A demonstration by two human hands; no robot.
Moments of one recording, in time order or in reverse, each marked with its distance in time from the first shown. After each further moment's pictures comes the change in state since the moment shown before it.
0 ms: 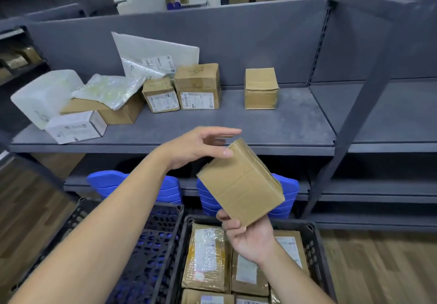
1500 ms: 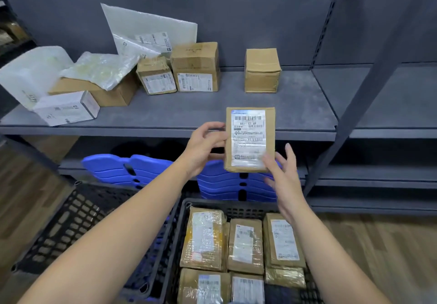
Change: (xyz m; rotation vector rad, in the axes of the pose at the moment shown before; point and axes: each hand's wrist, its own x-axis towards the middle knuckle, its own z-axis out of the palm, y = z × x) left_hand 0.034 -0.072 0.051 -0.591 0.461 -0.071; right_hand -0.024 -0.054 0.043 -1.148 0.572 -0.729
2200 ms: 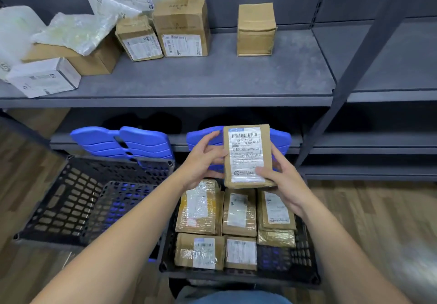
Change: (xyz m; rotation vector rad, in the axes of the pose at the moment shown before) left_hand -0.048 -0.090 0.007 0.059 -0.075 -0.266; right_hand -0.008 0.068 -0.065 -0.047 -0.267 0.152
